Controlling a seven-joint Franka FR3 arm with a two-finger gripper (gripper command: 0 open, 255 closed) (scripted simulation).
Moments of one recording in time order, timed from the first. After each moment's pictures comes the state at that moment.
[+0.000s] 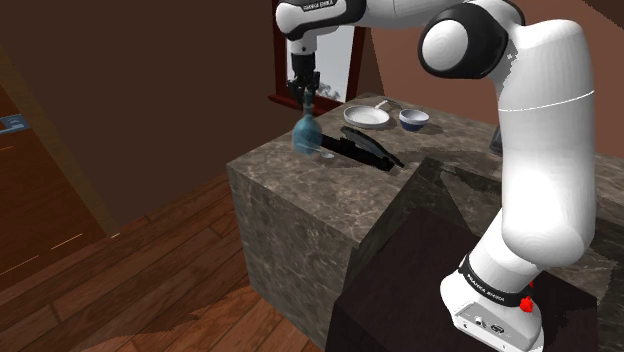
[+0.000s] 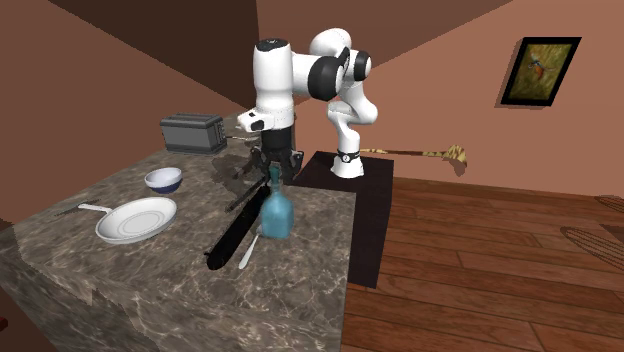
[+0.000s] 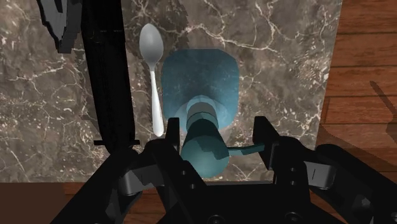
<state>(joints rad) -0.03 0.51 -0.10 -1.26 -0.01 1.71 -0.20</state>
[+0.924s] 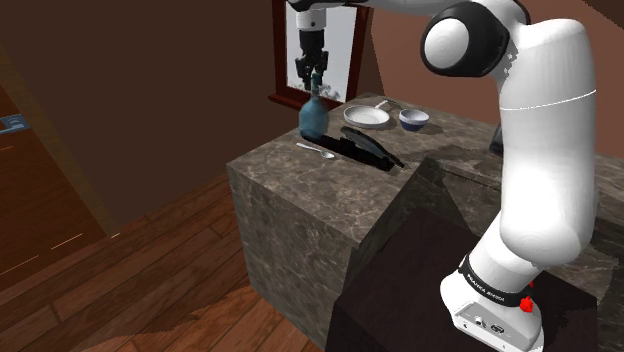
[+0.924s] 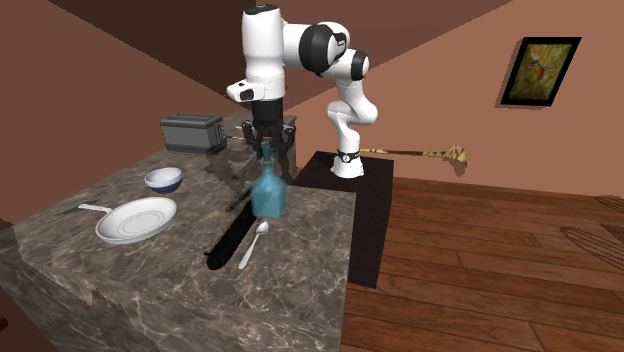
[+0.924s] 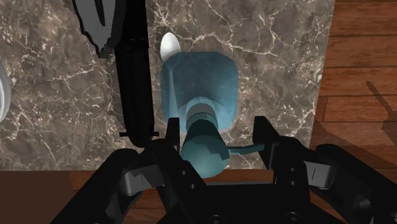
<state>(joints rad) -0.07 0.50 -0.11 -1.11 -0.01 1.56 -0.24</state>
